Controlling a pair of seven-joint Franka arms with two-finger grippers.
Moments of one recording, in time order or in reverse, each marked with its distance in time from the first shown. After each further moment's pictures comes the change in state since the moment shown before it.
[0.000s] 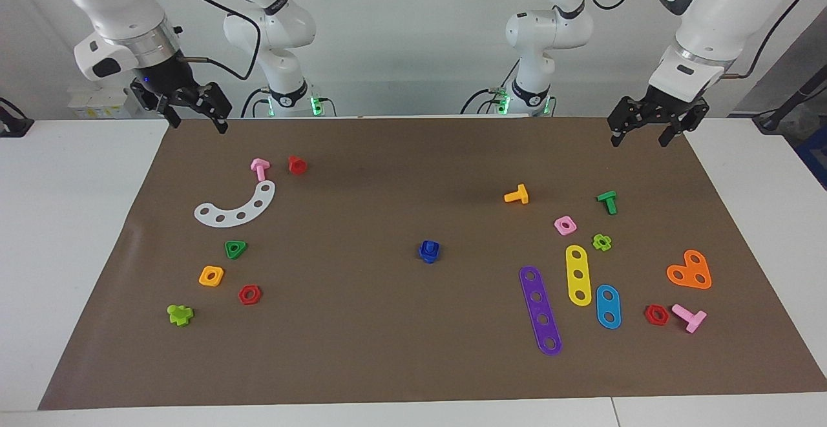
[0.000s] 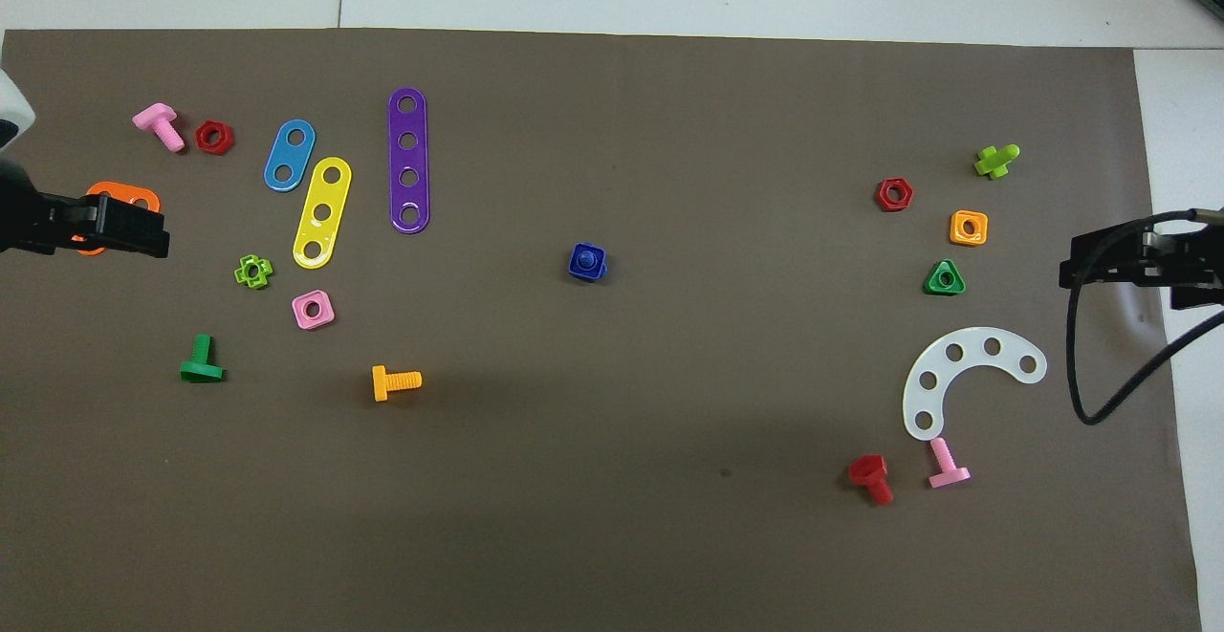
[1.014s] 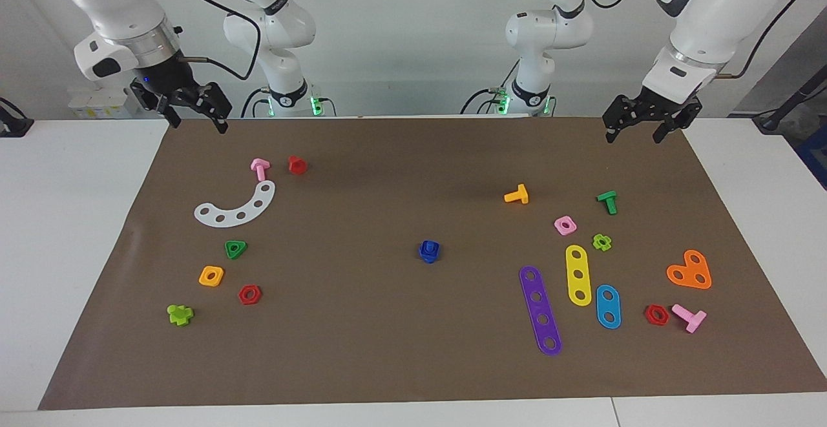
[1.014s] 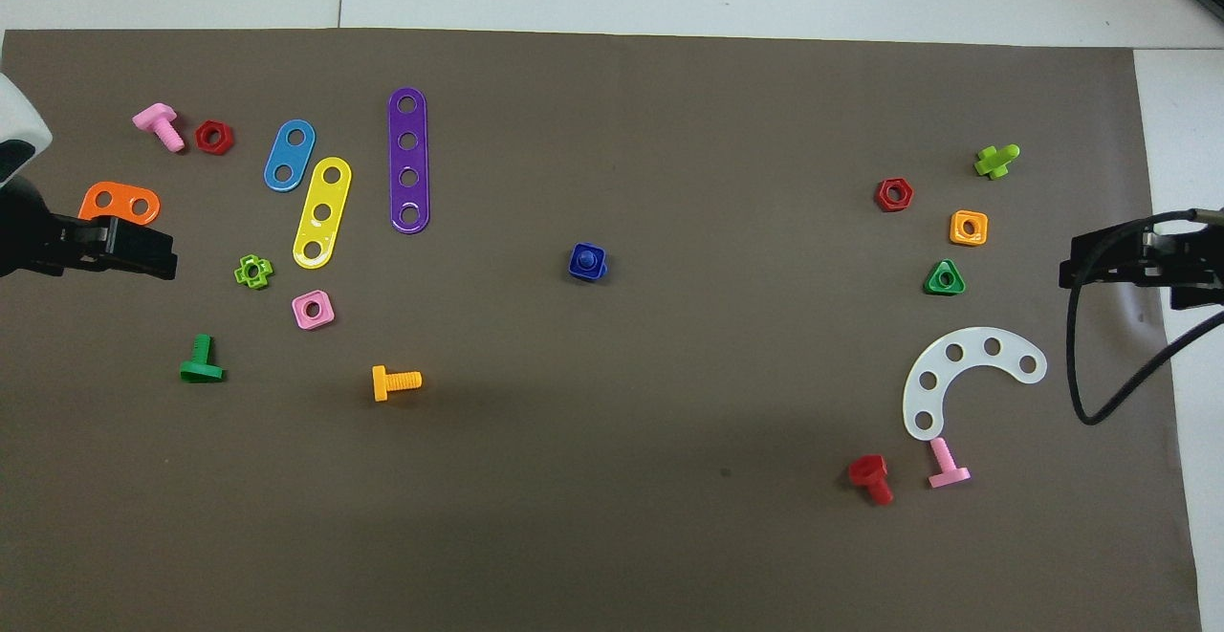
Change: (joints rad) left arm -0.002 -0.016 -0.008 -0.033 0.000 -0.033 0.000; right arm 0.000 0.000 0.000 0.000 0.000 0.000 0.000
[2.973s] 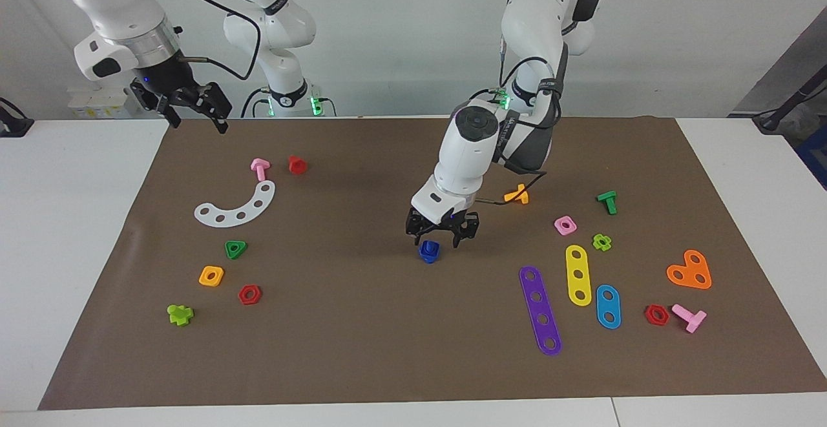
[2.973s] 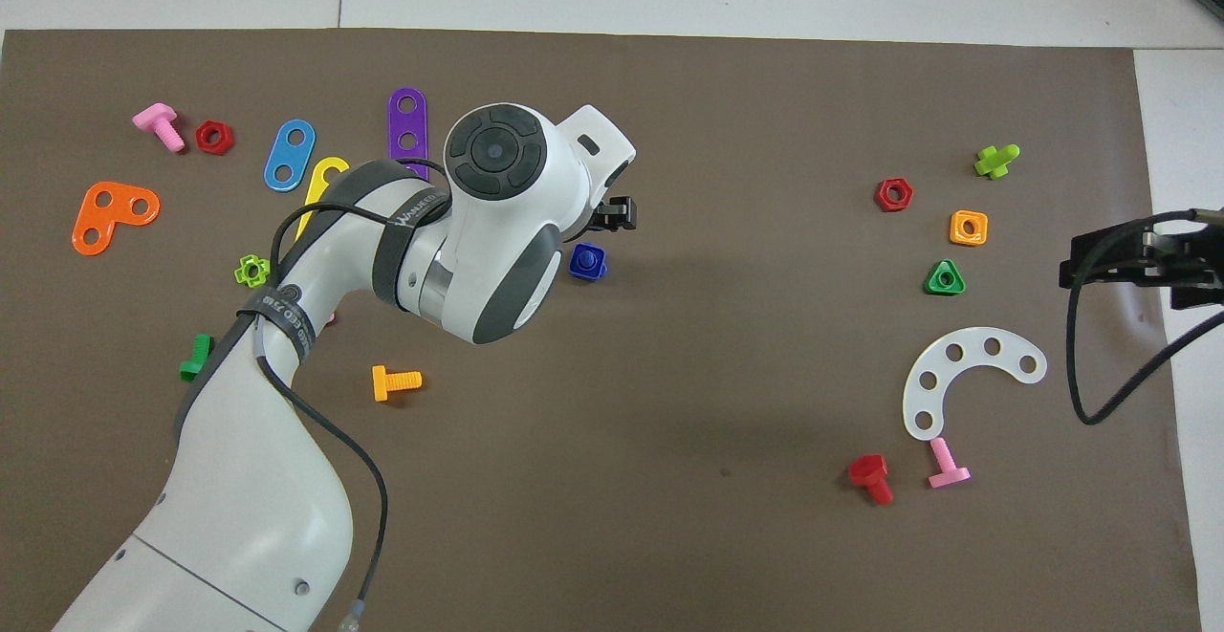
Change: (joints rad) left arm -0.490 0.537 -0.020 0.113 -0.040 0.622 -0.480; right arm 0.000 0.000 0.000 0.000 0.000 0.000 0.000
